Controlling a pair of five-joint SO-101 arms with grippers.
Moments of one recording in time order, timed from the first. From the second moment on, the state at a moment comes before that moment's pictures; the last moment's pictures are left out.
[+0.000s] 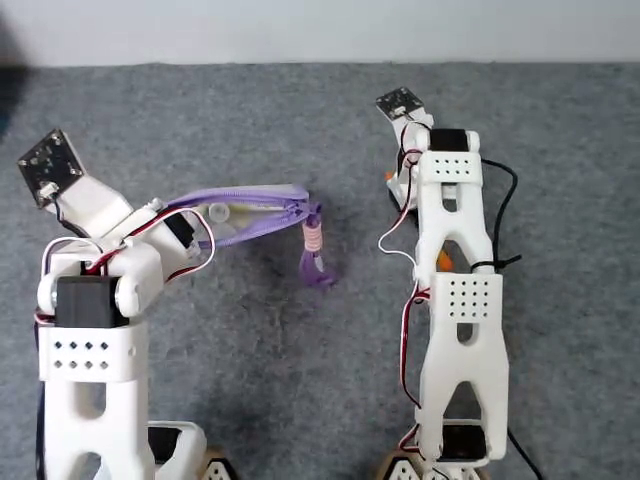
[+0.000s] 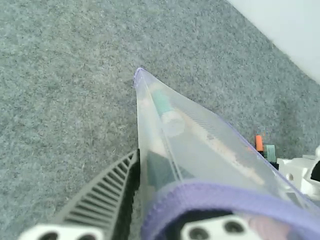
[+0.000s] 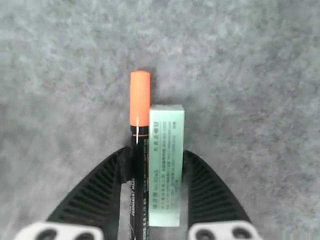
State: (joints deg) left arm -3.1 -41.7 26.7 77.8 42.9; right arm -2.0 65.7 -66.1 86.0 26.2
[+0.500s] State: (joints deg) left arm -3.1 -41.7 26.7 77.8 42.9; right arm -2.9 61.5 -76.6 100.3 26.0
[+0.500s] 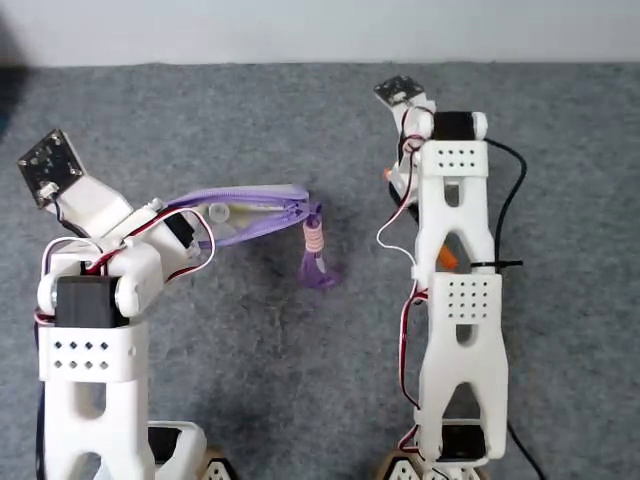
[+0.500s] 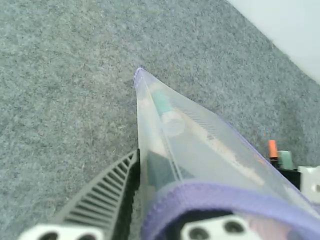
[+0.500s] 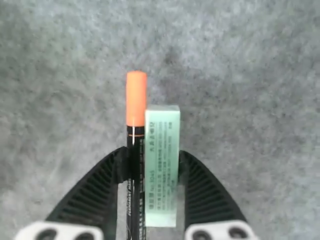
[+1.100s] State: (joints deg) left arm -3.1 -41.7 26.7 77.8 42.9; right arm -3.1 5.9 -14.2 100.5 26.0
